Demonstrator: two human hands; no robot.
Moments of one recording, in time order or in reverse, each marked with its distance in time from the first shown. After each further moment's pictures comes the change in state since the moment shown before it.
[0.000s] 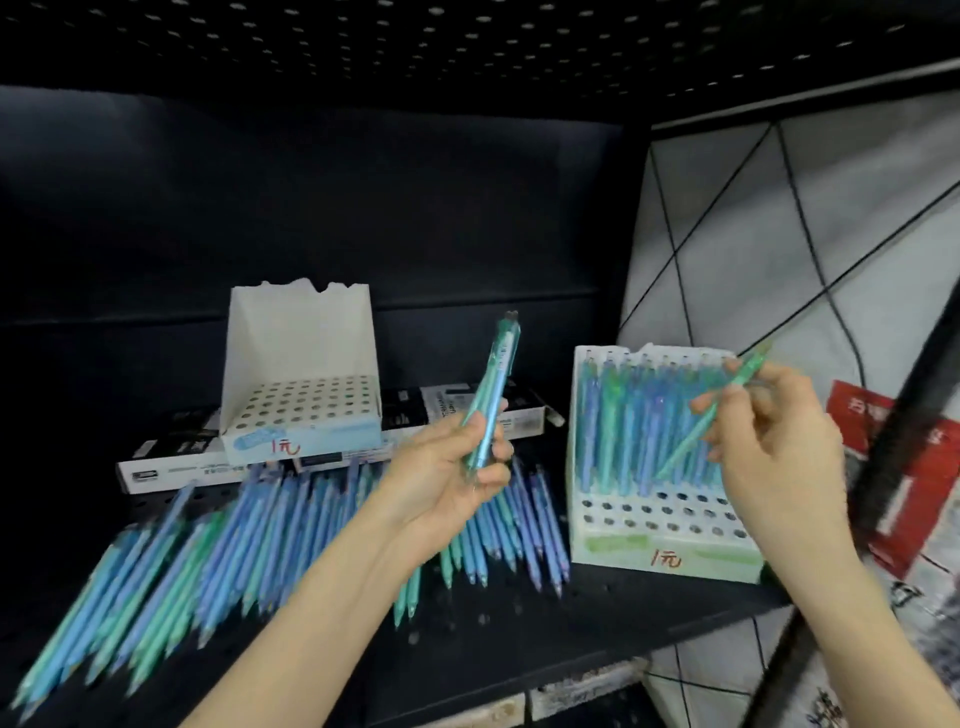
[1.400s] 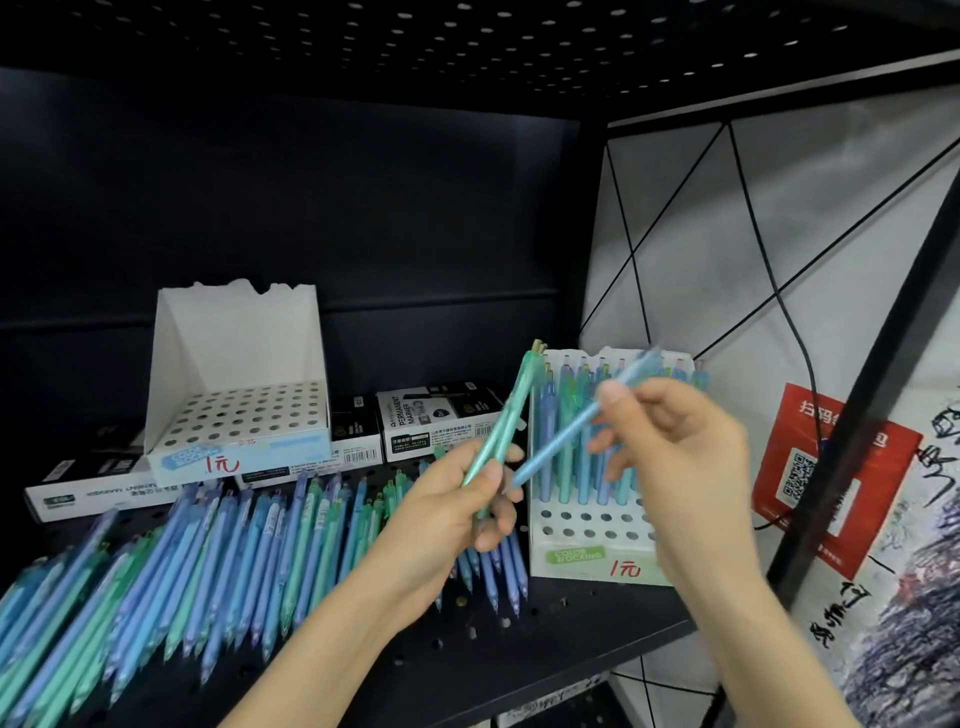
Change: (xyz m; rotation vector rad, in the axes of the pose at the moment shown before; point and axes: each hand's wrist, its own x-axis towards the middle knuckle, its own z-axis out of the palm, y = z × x) left_hand 0.004 -0.036 0.007 0.569 -0.167 0.145; right_hand -0.008 -0.029 0.016 0.490 -0.121 0.153
